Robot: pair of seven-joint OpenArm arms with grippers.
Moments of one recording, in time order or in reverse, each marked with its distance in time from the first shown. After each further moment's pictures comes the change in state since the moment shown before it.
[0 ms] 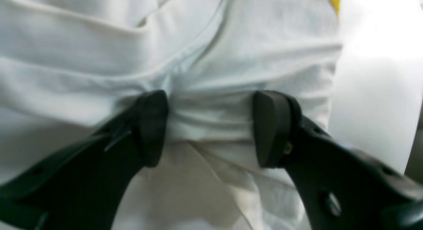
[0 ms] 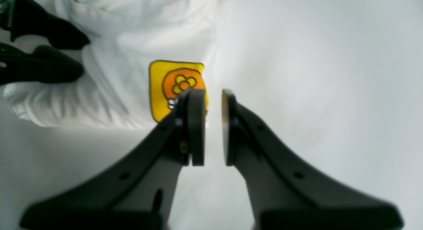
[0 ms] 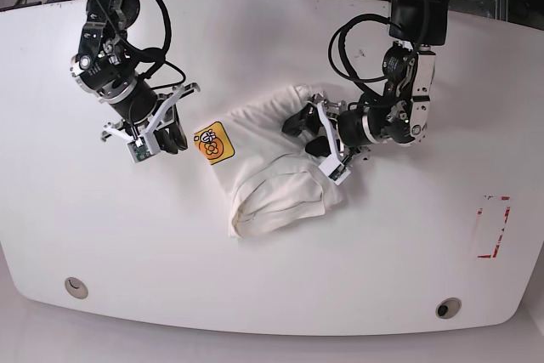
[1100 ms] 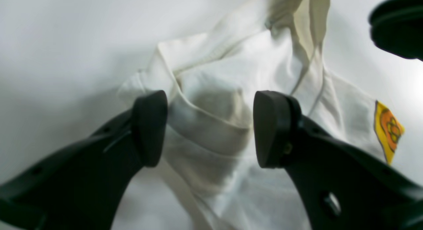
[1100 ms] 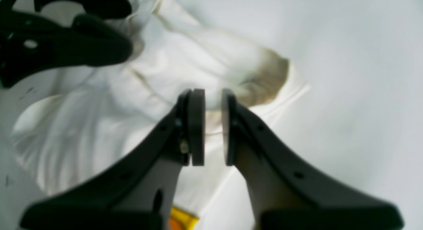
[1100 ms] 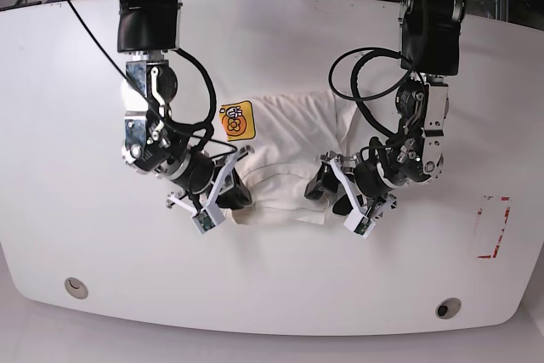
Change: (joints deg) left arm -9.6 -0.7 -0.9 -3.5 4.9 8.4 -10.7; right arm 23.5 -4.5 -14.6 -24.2 -0.9 -0.3 1.7
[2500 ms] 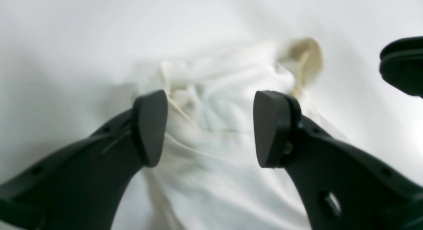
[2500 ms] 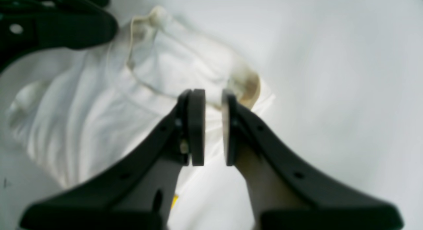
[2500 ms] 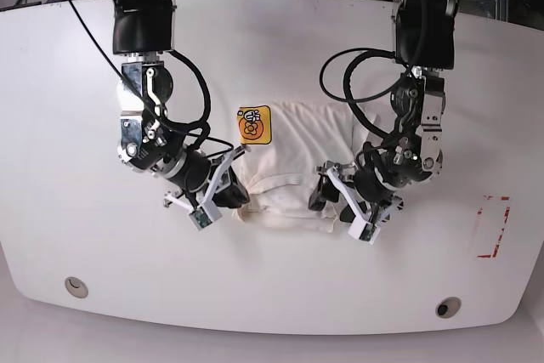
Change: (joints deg) left arm 3.7 1.9 -0.9 10.1 0.9 9.9 4.6; right arm -1.3 1.4 -0.9 -0.3 1.0 0.0 1.6
